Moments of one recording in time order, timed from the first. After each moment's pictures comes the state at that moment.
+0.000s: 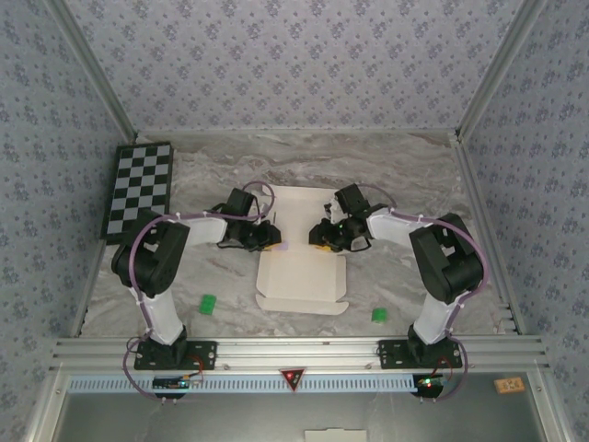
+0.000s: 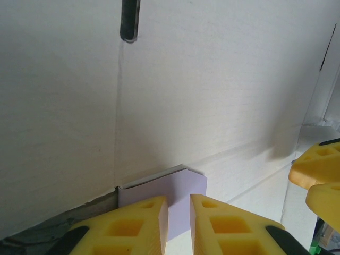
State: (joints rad) left arm -0.48 1.82 0.92 -0.14 0.54 -0.67; right arm 0.48 1.76 0.97 -0.30 -0.57 0.62
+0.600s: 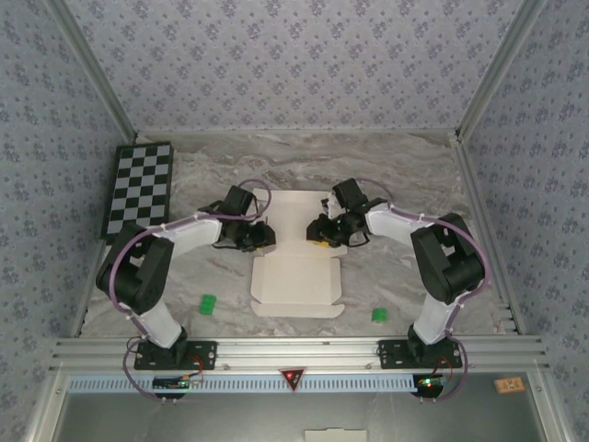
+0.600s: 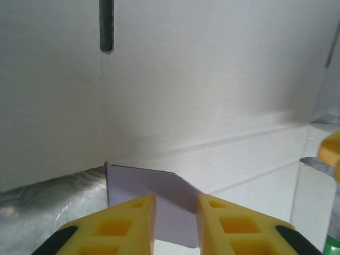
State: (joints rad) left arm -0.50 1.66 0.95 -0.37 0.40 -0.64; right arm 0.49 1.76 1.04 -0.37 -0.57 0.59
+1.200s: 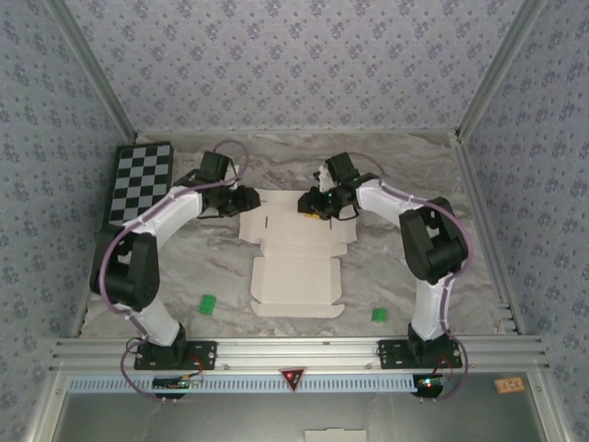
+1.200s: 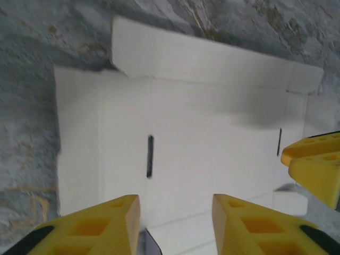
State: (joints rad) left arm -0.31 1.70 1.23 -0.52 0.36 -0.50; right arm 0.44 1.97 1.38 -0.42 -0.58 0.56
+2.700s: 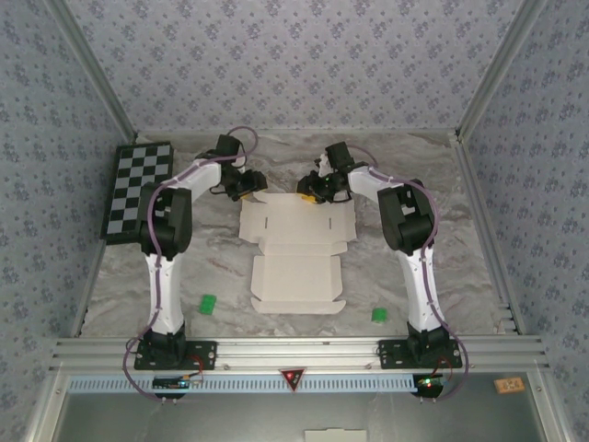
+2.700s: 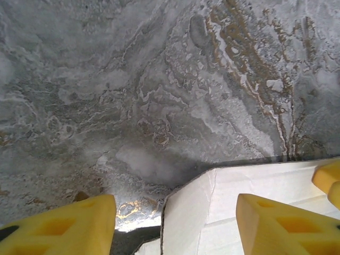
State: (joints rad) left arm -0.27 2.19 1.68 -0.61 0.35 -0.49; right arm 0.37 2.32 1.71 -0.36 -0.64 0.64
